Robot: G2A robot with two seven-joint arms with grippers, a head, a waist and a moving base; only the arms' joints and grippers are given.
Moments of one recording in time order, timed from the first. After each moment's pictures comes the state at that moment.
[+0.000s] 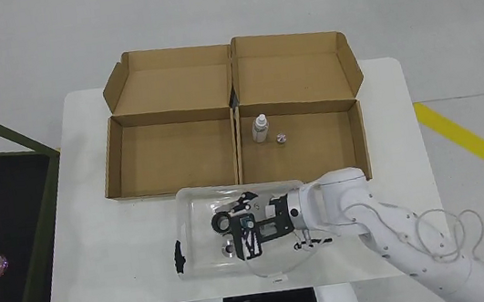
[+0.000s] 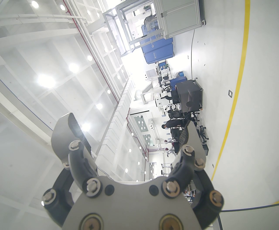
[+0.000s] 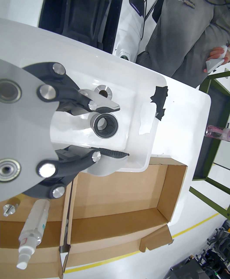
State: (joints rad) left arm -0.19 -0.18 -0.57 -1.44 2.04 -0.23 0.13; right arm -0.99 -1.11 0.77 -1.88 -1.34 -0.84 0.38
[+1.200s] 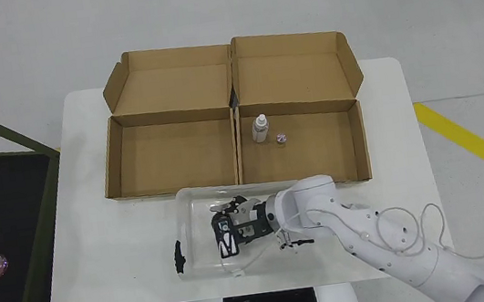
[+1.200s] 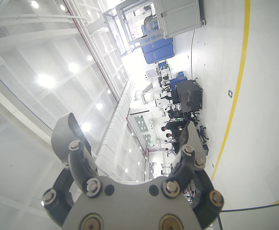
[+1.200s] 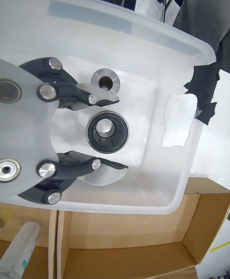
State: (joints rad) left arm -0.19 -0.18 -0.57 -1.44 2.04 -0.23 0.13; right arm -0.91 -1.19 0.62 -1.68 -1.42 -0.77 0.41
